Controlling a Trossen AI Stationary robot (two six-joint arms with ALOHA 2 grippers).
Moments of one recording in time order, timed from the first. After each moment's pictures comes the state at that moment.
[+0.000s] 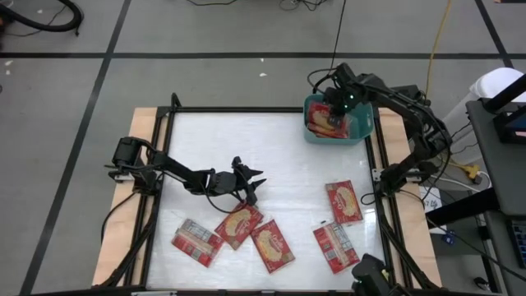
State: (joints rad) left arm -0.11 1.78 0.62 0.81 -0.44 -0.21; right arm -0.97 1.55 1.24 -0.93 -0.10 -0.51
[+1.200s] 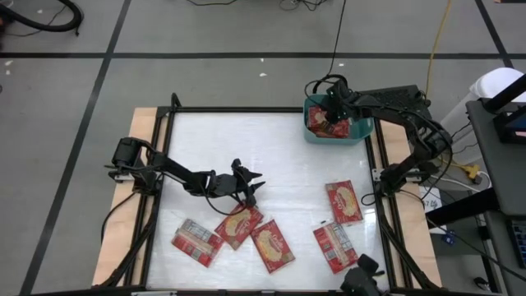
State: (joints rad) left arm -0.14 1.78 0.62 0.77 -0.44 -0.22; right arm -0.92 1.54 0.93 -0.44 0.08 -0.38
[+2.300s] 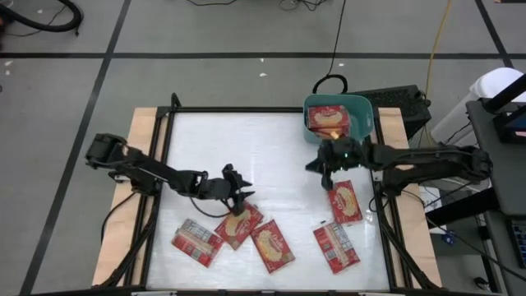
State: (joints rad) left arm -0.22 1.52 0.63 0.29 -0.34 -0.36; right arm -0.21 1.00 0.46 -0.04 -0.16 0.04
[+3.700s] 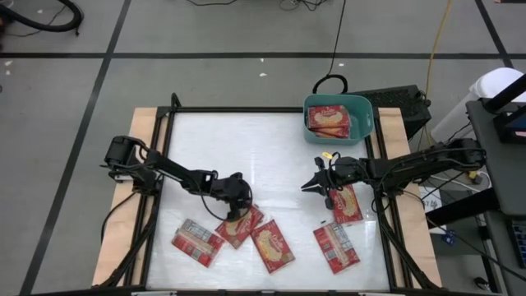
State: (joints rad) left arm -0.14 1.72 0.64 0.27 0.03 -0.13; right arm 0.01 1.09 0.29 0.35 -0.15 -0.07
